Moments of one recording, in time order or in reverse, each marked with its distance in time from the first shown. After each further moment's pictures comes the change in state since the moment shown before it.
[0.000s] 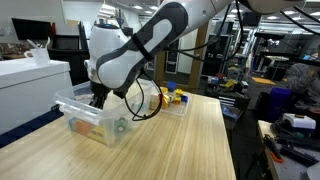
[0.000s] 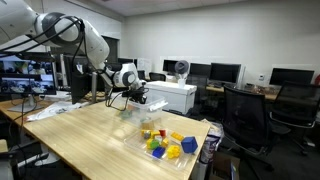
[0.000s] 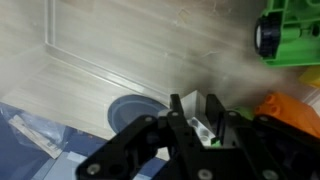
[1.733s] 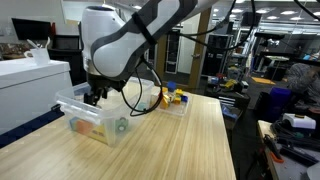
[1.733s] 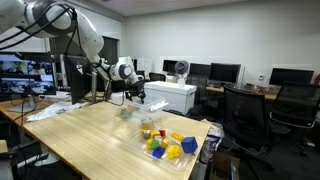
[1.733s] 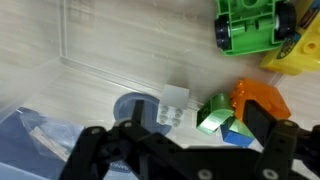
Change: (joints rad) arm 0.077 -0.107 -0.057 -0.073 0.000 -0.081 0.127
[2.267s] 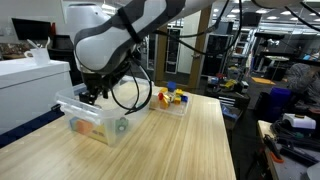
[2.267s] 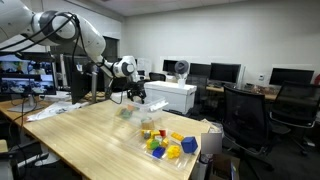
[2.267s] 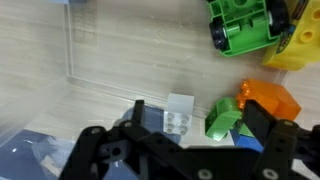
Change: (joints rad) arm 0.016 0.088 -0.008 0.202 0.012 -0.244 0.082
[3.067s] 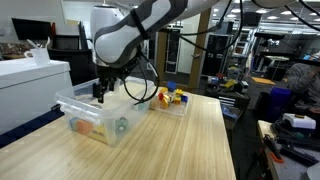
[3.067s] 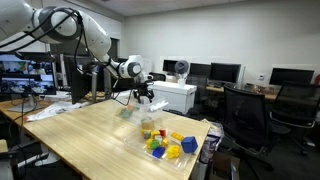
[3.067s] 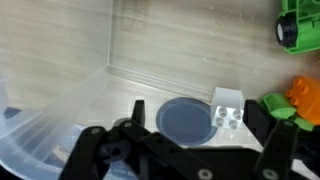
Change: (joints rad) arm -0.107 -0.021 0.026 -0.036 0.026 0.100 -0.149
